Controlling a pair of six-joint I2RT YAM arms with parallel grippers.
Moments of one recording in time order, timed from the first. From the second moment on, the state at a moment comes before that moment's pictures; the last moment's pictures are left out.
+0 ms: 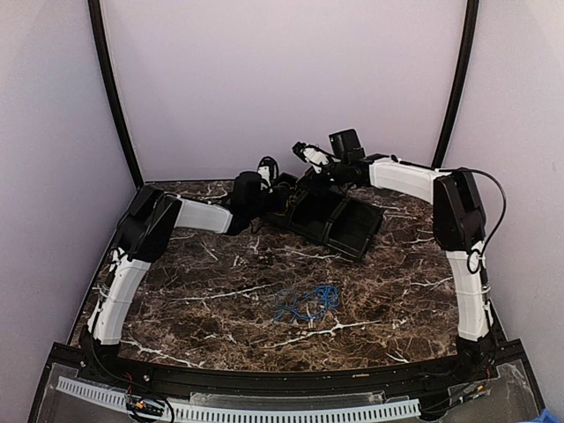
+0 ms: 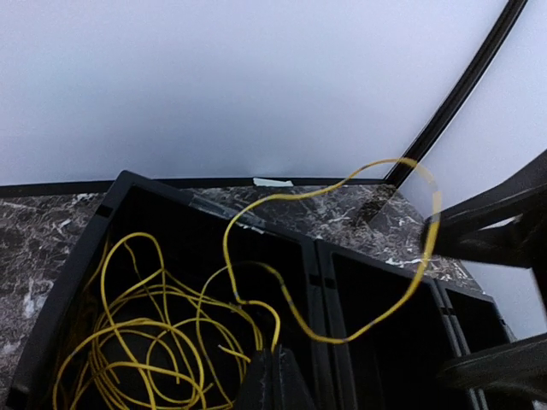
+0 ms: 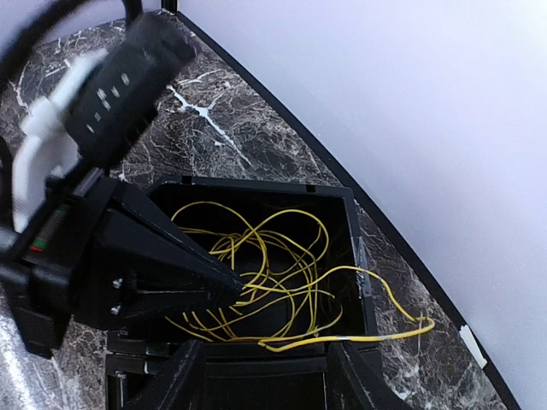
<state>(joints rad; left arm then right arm) -0.60 2.46 1.74 0.52 0.09 -0.45 0.52 2.27 1.94 -0.25 -0.29 -0.42</state>
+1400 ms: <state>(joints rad) -0.61 1.81 1.09 0.48 -0.12 -0.37 0.49 2.21 1.82 -0.39 -0.21 -0.62</state>
